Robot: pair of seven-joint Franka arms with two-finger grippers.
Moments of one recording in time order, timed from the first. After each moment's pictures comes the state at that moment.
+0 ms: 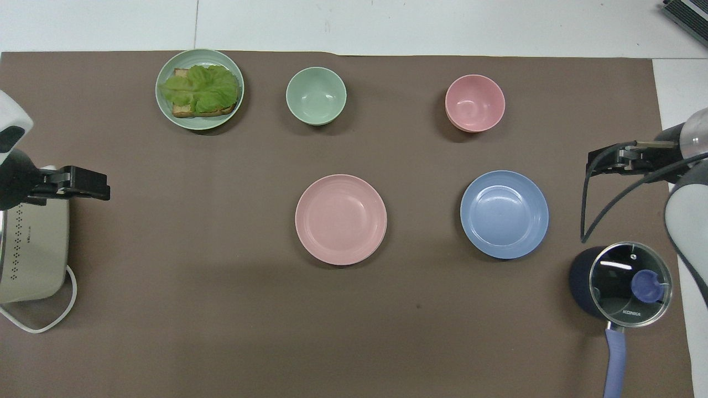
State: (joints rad) left arm -0.04 -0.08 -0.04 -1.70 -0.03 1.63 -0.09; right arm -0.06 0.03 0.04 -1.71 -0.02 1.77 0.10
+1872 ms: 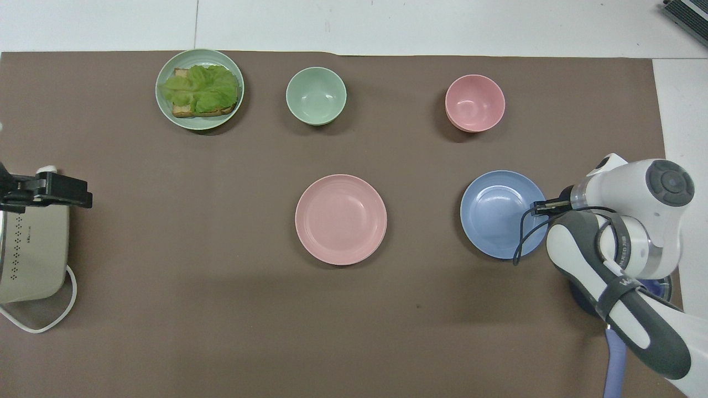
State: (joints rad) left arm -0.03 -0.09 -0.03 -1.66 -0.03 1.56 -0.08; right arm -0.12 0.21 0.03 -2.19 -0.01 2.41 -0.13
